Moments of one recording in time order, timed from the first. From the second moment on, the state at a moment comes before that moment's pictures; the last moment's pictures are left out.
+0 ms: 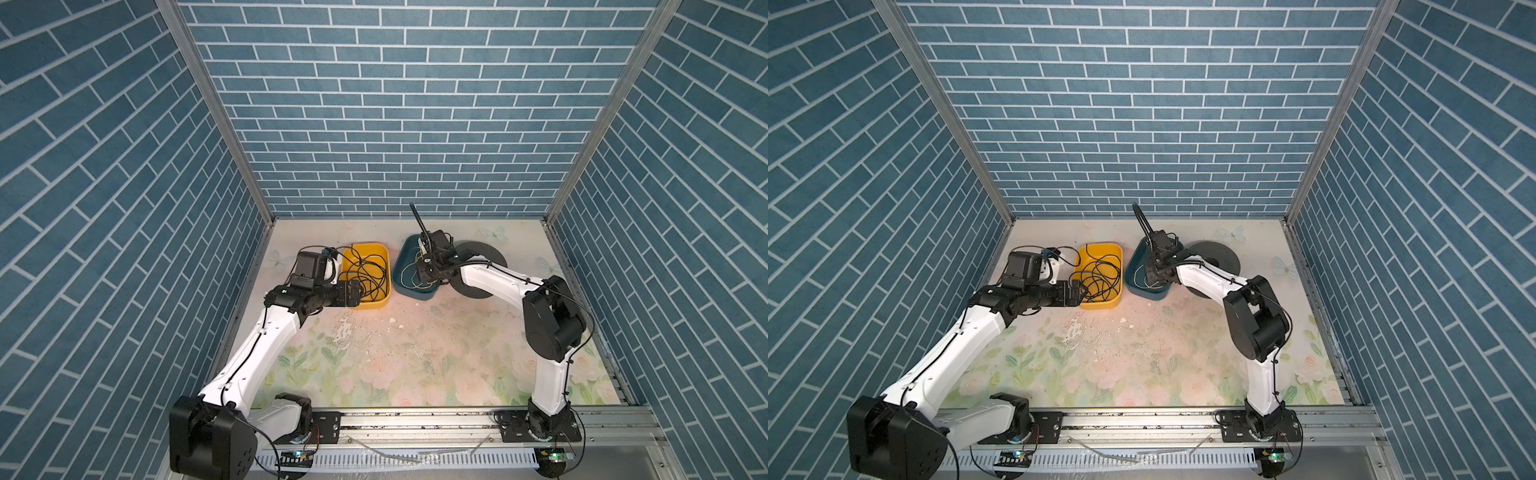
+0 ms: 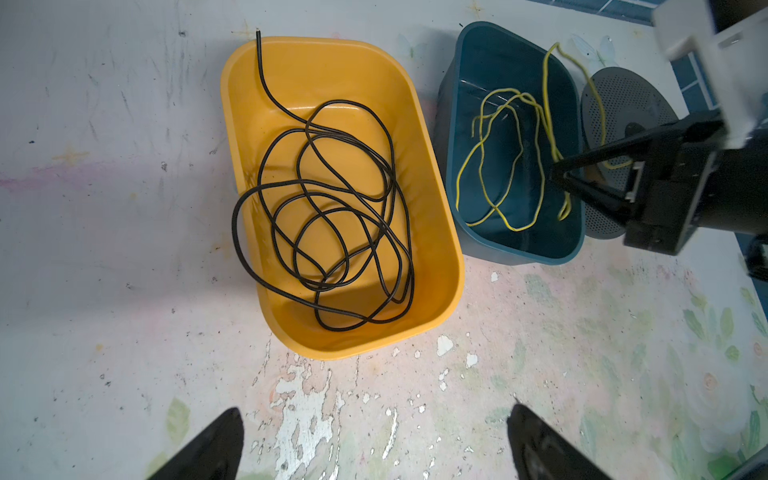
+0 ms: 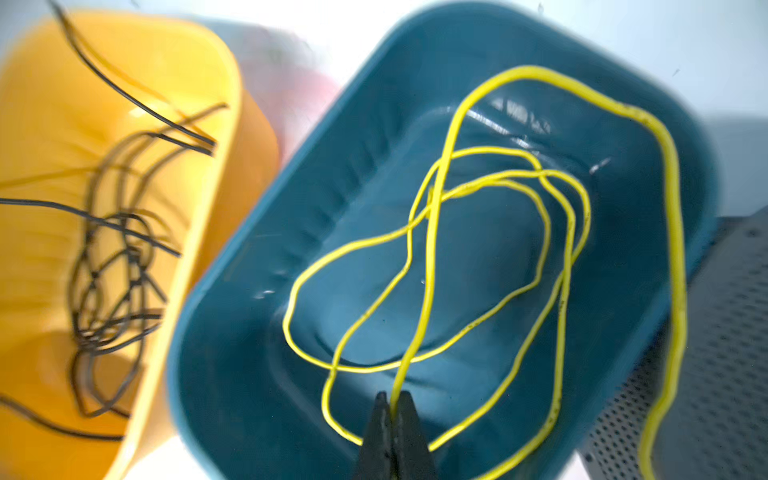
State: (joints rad) left arm -0.23 1.16 0.94 -0.64 0.23 -0.22; right arm 0.69 1.90 1.45 -0.43 0.08 0.29
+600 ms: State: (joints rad) left arm -0.27 1.14 0.91 -0.57 0.30 -0.26; right arm 0.71 1.48 1.23 -0.32 -0.01 0.24
